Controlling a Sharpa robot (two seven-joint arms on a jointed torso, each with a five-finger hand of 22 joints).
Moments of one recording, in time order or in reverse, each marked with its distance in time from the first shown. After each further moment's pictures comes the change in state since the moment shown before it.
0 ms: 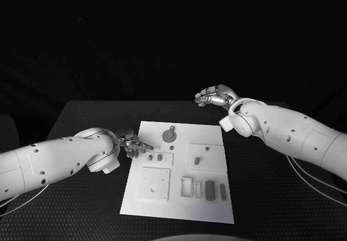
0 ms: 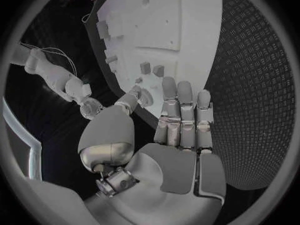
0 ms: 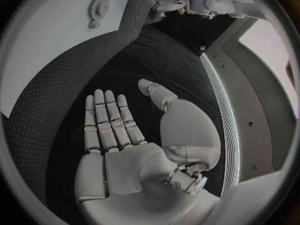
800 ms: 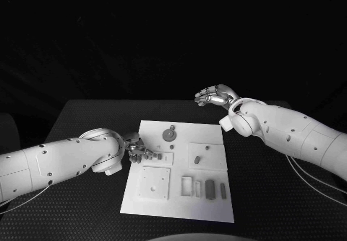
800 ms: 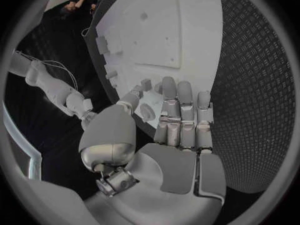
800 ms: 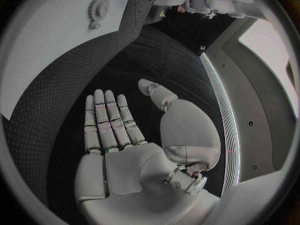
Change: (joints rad) left arm -0.013 0.028 -0.001 -0.002 -0.064 0.101 -0.023; left_hand 0.024 0.053 -0.030 -0.011 0.000 0.018 -0.011 0.004 -0.017 0.004 -0.004 -0.005 -0.001 0.000 0.000 0.000 0.000 0.000 0.000 0.000 0.000 -0.008; right arm -0.002 0.006 0.000 -0.002 0.000 0.000 0.000; right_hand 0.000 0.000 0.000 0.000 0.000 0.000 0.000 0.000 -0.001 0.000 0.000 0.000 0.000 0.000 0.000 0.000 -0.001 0.000 0.000 0.000 0.000 0.001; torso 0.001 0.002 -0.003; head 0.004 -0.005
